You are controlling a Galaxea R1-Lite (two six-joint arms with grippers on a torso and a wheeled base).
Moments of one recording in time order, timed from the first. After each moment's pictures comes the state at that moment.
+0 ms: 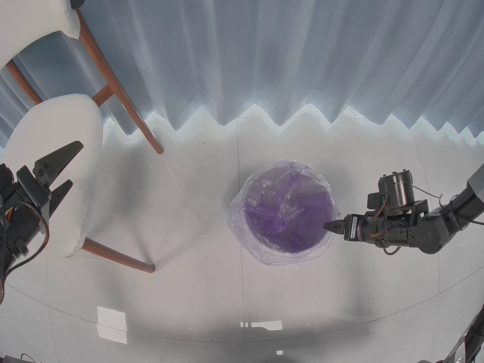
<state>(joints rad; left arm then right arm) -0.23 1.10 -0.43 -0.74 -0.09 -0.78 0.18 1.93 -0.82 -0.43 0.03 0.35</state>
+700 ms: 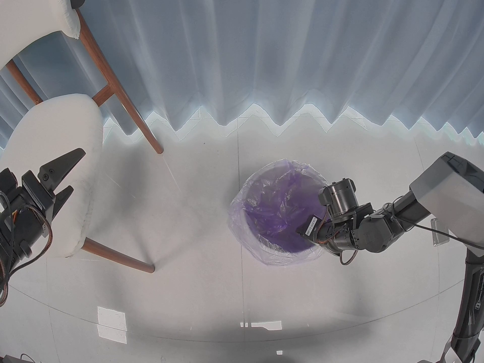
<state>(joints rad) -0.20 1.12 -0.41 -0.74 -0.09 -0.78 0.33 2.21 -1.15 -0.25 -0.11 0.86</state>
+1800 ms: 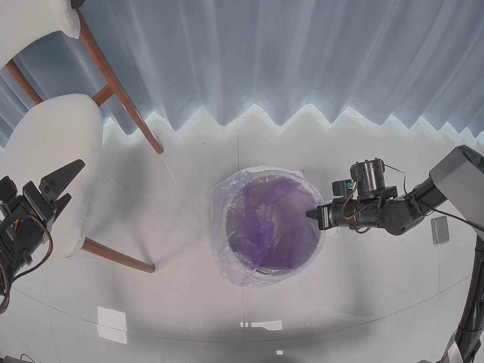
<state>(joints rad) -0.18 1.11 -0.37 -0.74 -0.09 -0.74 0.18 2.17 -1.15 -0.40 0.29 0.06</state>
